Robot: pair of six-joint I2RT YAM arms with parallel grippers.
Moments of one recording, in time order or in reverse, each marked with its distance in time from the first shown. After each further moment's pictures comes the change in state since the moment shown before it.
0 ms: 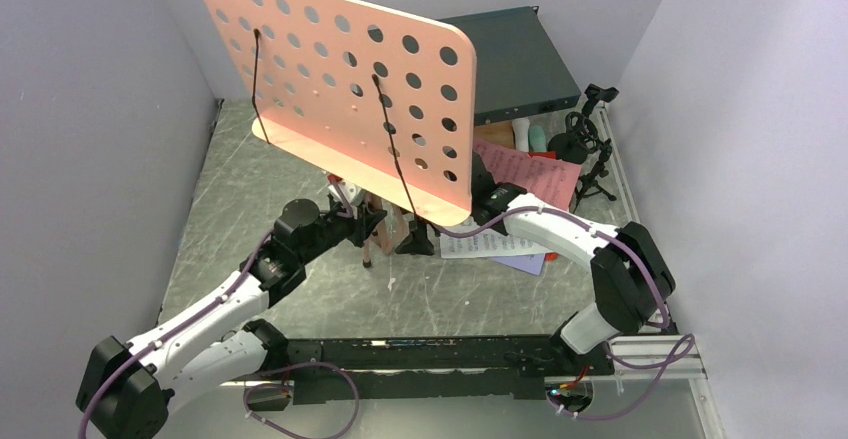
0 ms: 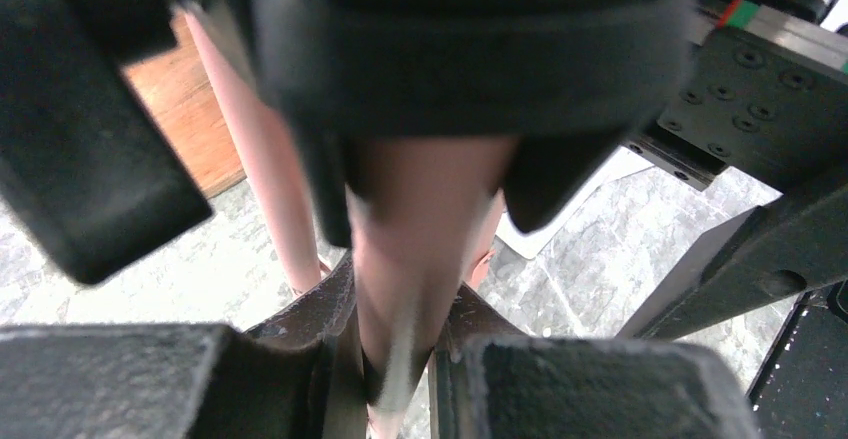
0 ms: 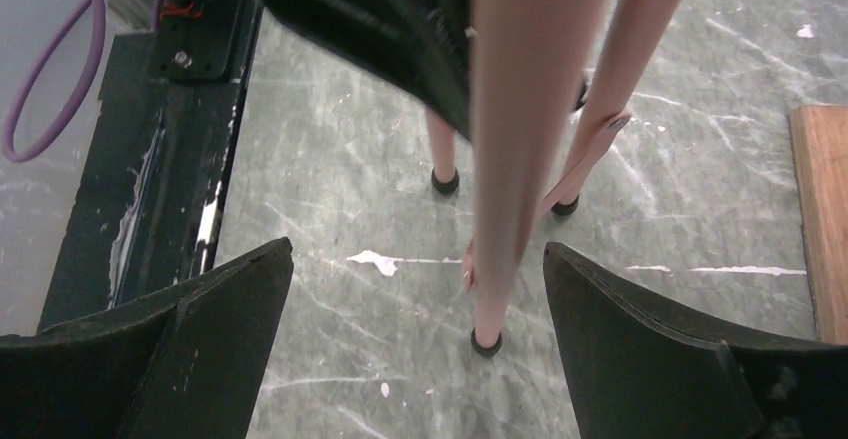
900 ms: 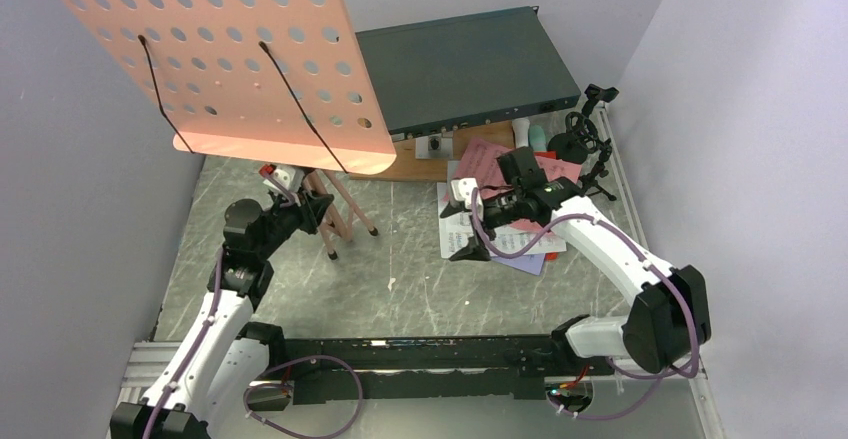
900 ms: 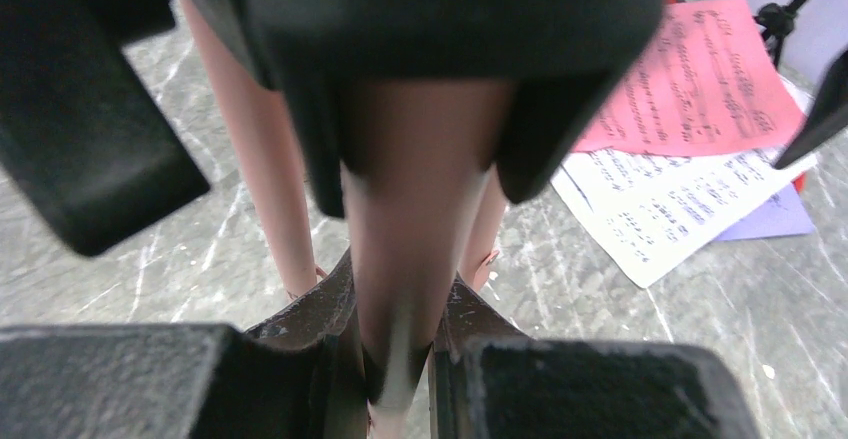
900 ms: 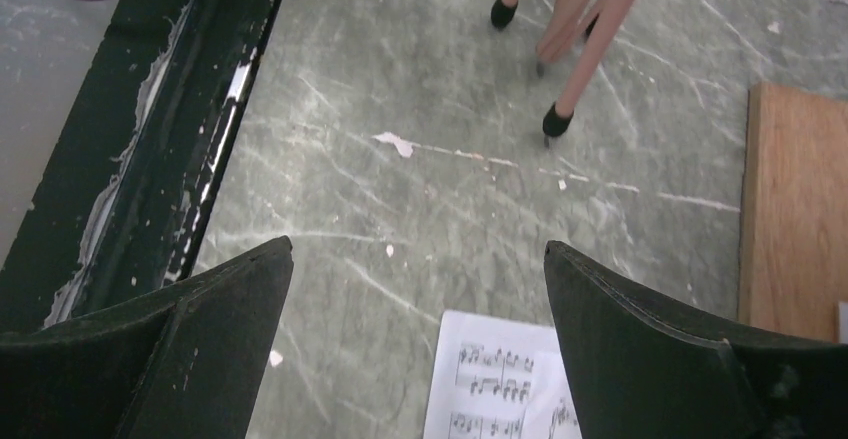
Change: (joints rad) left arm 0.461 -0.160 -0.083 -0.034 0.228 -0.056; right arm -0.216 -0.216 -0.026 -0.509 -0.164 -0.551
